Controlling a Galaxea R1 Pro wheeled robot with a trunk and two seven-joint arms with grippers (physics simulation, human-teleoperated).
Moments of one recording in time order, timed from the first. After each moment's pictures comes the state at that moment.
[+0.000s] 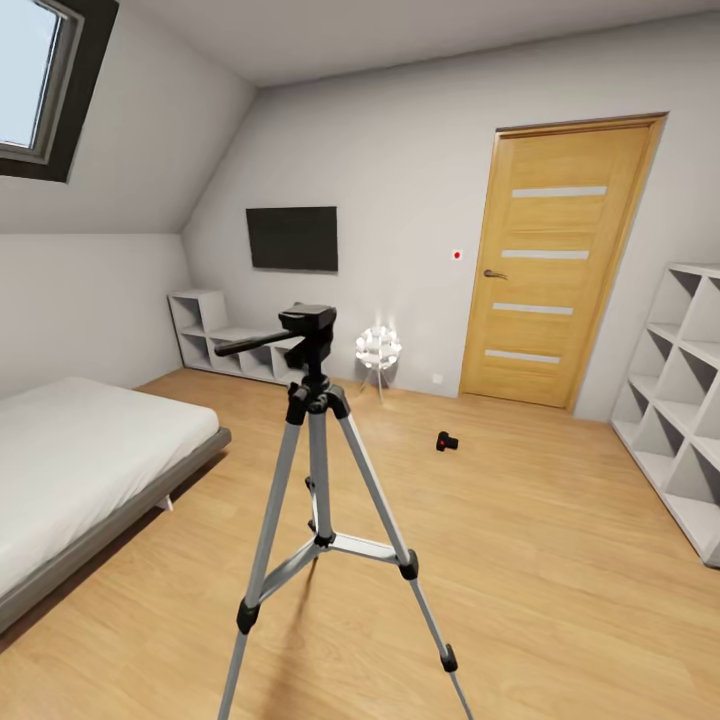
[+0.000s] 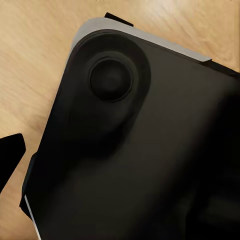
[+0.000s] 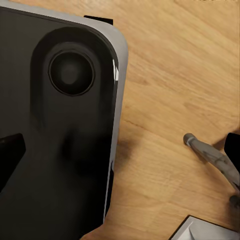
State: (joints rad) left arm 0.00 -0.01 0.12 -0.05 0.28 -0.05 -0.01; right arm 0.00 -0.07 0.02 0.00 0.10 -0.11 -0.01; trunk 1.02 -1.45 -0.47
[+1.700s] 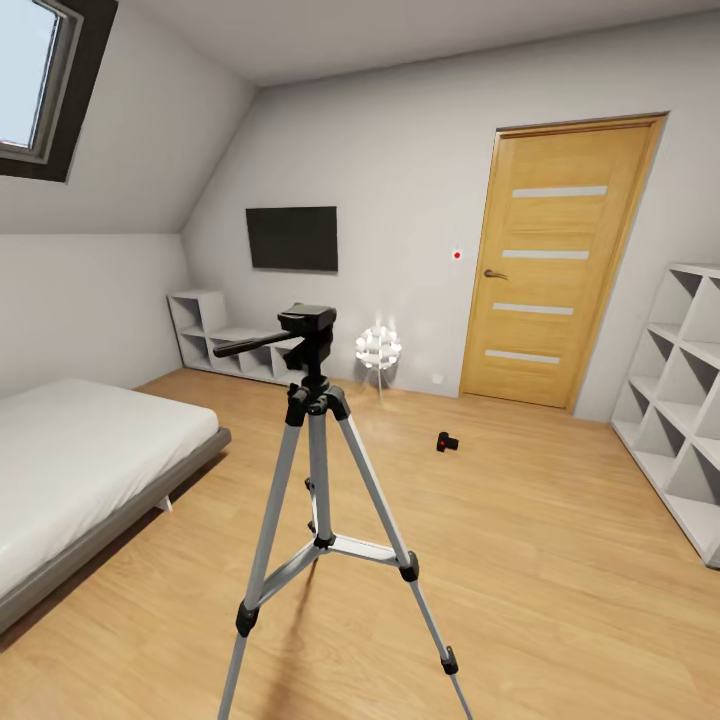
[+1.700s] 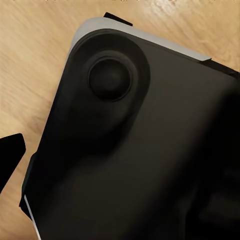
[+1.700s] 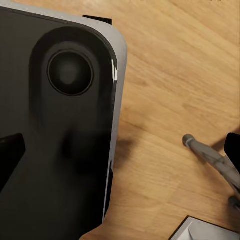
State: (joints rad) left arm 0.00 -0.01 0.11 -0.05 0.28 -0.05 -0.01; right arm 0.00 -0.07 0.02 0.00 0.10 -0.11 -0.01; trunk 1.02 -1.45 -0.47
